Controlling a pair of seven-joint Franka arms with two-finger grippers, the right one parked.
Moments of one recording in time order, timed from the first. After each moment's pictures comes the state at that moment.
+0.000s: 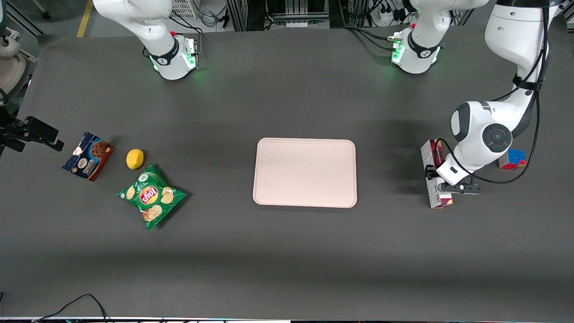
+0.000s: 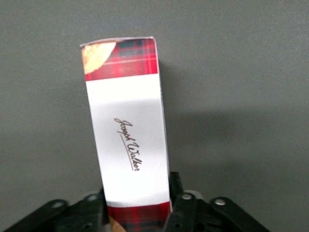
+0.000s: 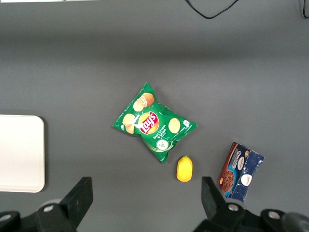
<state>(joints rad) -0.02 0.35 0.00 -2.24 0.03 2.59 0.03</state>
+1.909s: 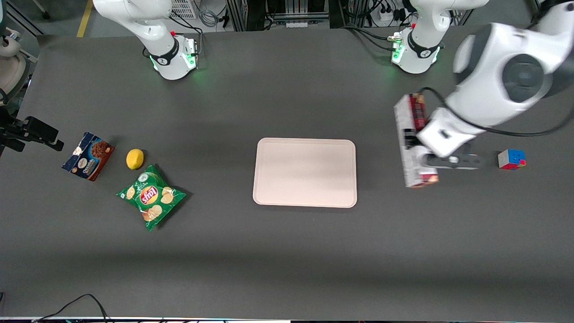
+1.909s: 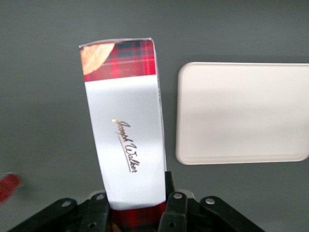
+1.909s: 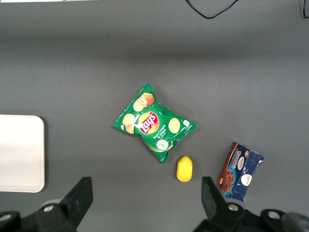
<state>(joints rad) -0.03 0.11 -0.31 -1.74 -0.07 1.78 -0.29</state>
